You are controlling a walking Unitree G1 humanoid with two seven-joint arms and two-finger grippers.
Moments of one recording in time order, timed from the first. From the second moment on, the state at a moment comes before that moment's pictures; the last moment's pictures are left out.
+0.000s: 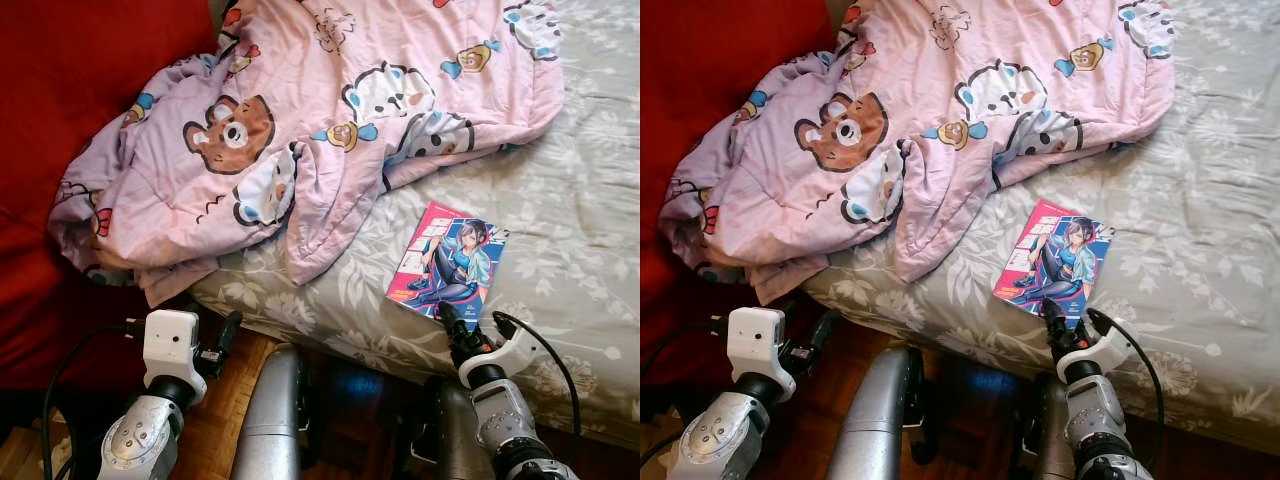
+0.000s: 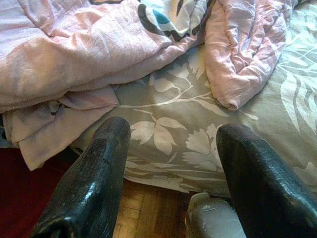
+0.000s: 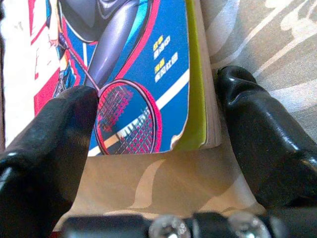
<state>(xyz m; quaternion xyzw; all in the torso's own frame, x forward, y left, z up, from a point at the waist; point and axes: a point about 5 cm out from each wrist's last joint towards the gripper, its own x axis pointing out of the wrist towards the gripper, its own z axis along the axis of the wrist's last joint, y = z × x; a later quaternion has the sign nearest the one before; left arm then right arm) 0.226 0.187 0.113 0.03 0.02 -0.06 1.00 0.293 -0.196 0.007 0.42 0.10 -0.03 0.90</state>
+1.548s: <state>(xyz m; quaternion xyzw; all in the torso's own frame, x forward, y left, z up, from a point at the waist) 0.226 0.189 0.113 0.04 0.03 -0.06 1.00 0.290 -0.191 0.003 0.43 0.12 -0.01 0.89</state>
